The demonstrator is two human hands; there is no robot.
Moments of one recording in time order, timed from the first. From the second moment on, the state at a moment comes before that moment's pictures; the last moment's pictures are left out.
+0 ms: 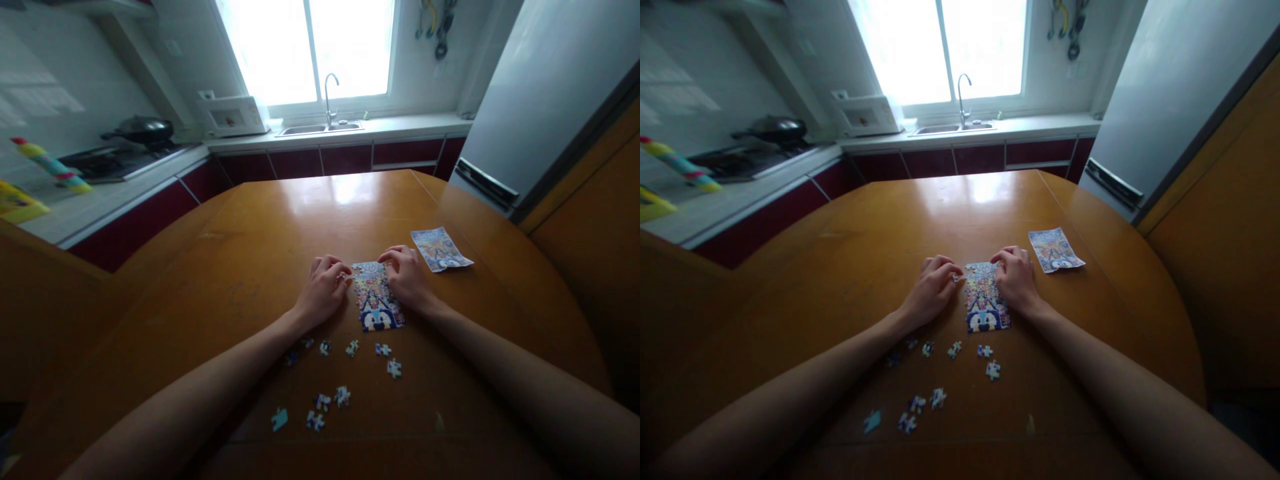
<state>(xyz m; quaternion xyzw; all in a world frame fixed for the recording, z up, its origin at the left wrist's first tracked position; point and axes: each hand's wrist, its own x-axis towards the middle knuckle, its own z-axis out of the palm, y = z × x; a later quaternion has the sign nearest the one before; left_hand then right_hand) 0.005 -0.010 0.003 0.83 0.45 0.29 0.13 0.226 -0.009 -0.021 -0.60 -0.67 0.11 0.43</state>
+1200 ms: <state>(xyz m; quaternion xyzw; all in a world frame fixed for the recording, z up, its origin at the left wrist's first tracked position) 0.000 -0.010 0.008 0.79 0.57 0.21 0.08 0.226 -0.008 -0.022 -0.60 -0.66 0.12 0.43</state>
